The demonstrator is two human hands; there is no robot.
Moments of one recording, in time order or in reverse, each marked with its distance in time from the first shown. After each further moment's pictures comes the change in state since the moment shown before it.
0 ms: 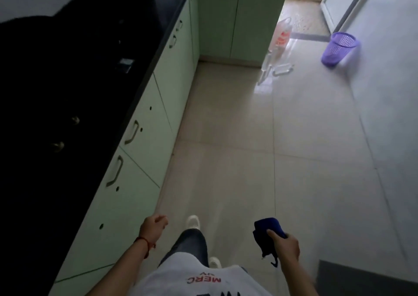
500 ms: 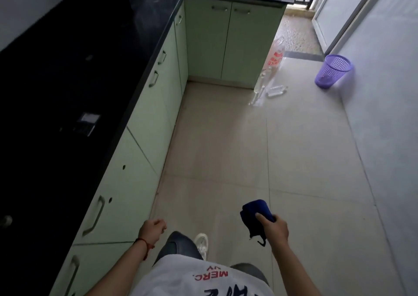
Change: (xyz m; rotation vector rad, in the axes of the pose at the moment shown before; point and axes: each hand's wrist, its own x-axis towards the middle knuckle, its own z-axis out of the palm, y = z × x) left_hand 0.183 0.225 0.018 -0.034 -0.076 -0.054; right_hand 0.130 -0.277 0.073 0.001 -0.083 -0.211
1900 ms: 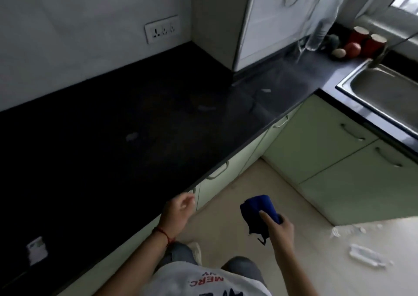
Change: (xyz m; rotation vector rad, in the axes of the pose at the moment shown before) left_hand 0.274 0.517 -0.110 -0.322 0.471 0.301; right_hand 0.347 -0.597 0.294 -0.294 -0.507 -0.422
